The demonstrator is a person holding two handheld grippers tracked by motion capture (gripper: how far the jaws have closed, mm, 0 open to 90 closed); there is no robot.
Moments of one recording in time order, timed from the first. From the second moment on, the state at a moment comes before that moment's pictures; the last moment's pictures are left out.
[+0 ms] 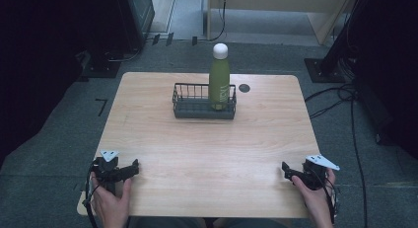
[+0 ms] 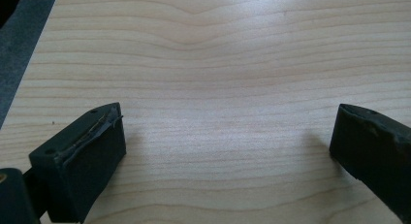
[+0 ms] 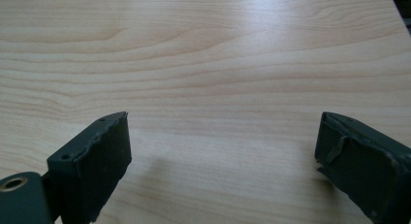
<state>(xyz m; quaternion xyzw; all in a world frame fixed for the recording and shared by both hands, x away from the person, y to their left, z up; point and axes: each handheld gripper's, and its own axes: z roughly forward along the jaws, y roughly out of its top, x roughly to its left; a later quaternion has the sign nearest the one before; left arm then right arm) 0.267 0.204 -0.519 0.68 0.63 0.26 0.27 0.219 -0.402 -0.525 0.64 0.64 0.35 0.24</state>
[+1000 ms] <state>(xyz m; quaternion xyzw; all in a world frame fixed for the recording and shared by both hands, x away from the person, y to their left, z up) 0.267 0.204 -0.518 0.69 0.63 0.26 0.27 0.214 -0.396 -0.527 0.64 0.66 0.29 0.26</state>
